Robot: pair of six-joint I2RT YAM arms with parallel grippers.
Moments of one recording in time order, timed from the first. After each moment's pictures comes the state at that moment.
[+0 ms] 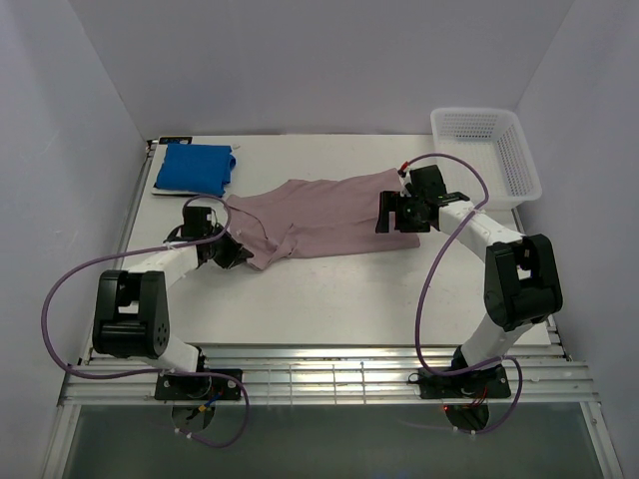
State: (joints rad) left arm -0.05 1.51 0.74 -0.19 0.33 -0.85; right arm 0.29 1.68 1.13 -0.38 -0.19 0.20
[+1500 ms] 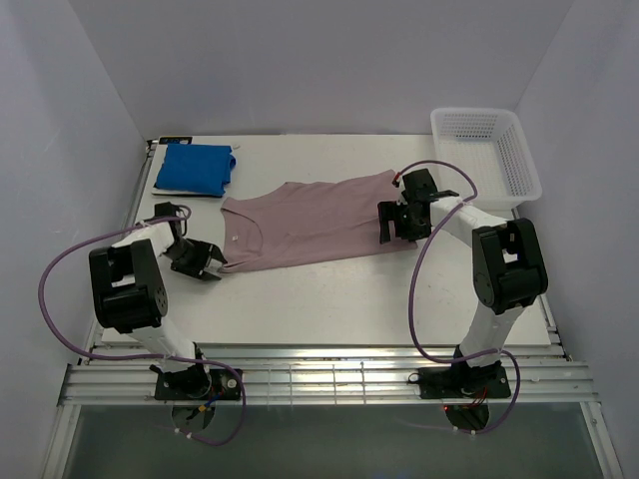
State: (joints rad) left arm 0.20 1.70 0.95 -0.68 0.25 -0.99; right arm 0.29 1.81 1.18 -0.46 -0.12 0.11
